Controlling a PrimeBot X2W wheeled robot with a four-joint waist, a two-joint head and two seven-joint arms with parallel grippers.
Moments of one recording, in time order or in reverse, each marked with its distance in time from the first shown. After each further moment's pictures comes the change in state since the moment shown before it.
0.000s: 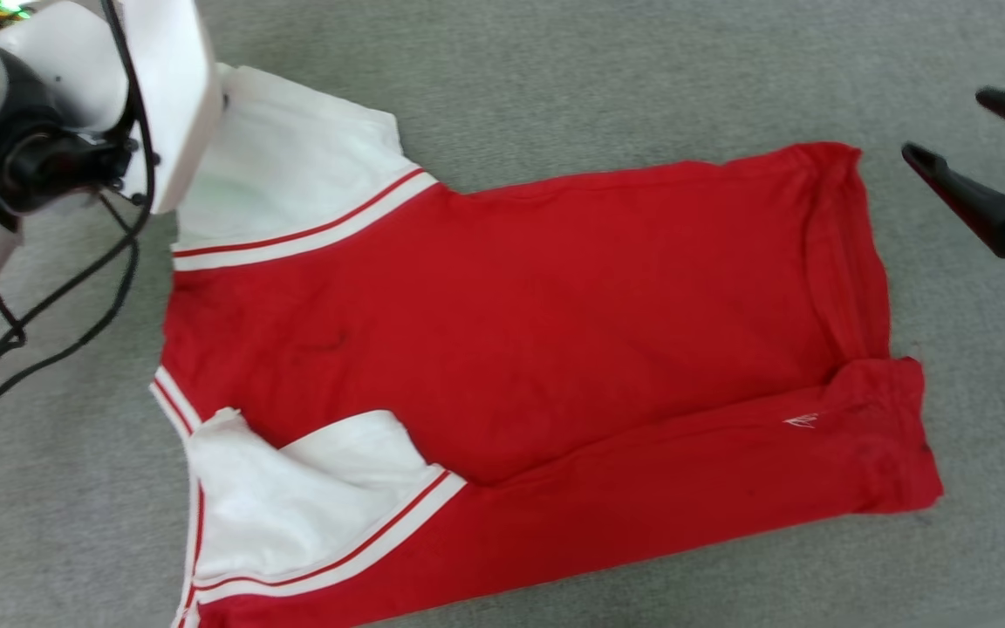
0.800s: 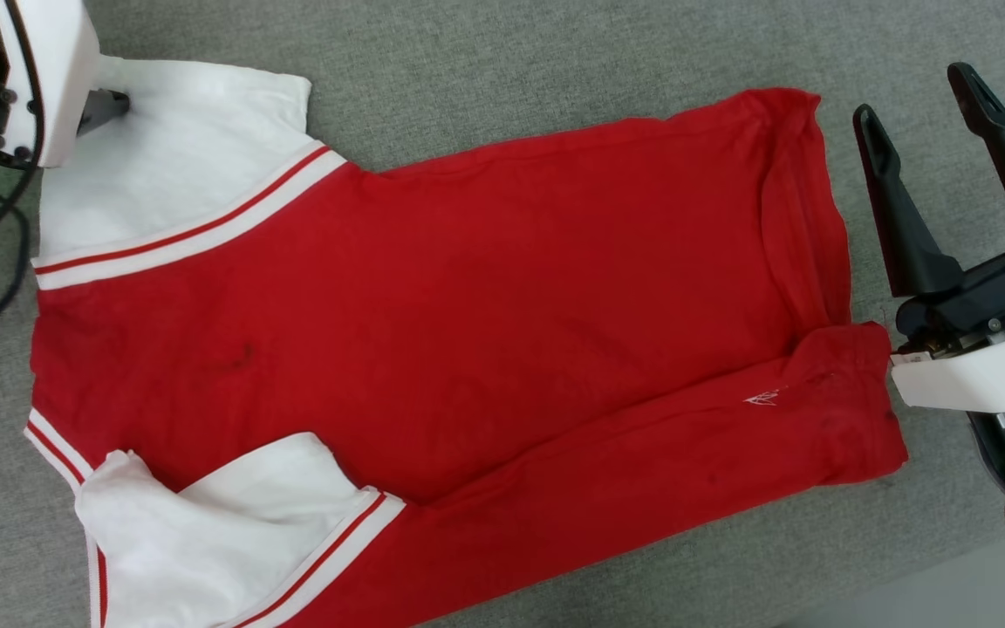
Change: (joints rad) left arm -0.041 0.056 0.042 0.099 0.022 0.067 0.202; right arm 0.352 0.416 -0.288 -0.092 -0.313 0.000 -0.785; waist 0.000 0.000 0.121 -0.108
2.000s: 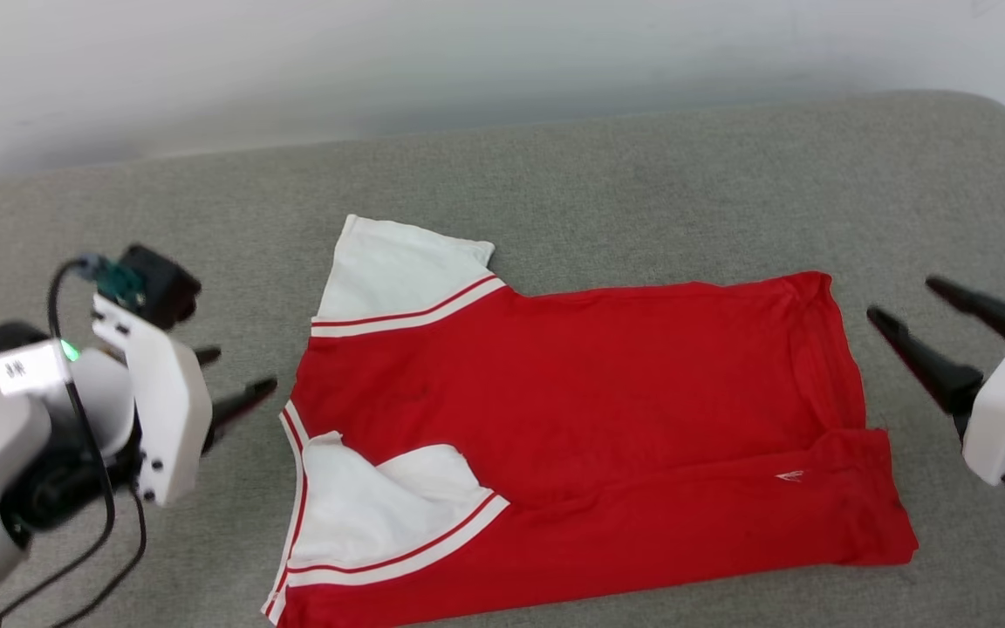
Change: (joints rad) left arm 0.653 0.148 0.031 -0.380 -0.077 0.010 -0.580; right arm -0.024 -0.402 0.329 0.288 0.426 0.000 0.340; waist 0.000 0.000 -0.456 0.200
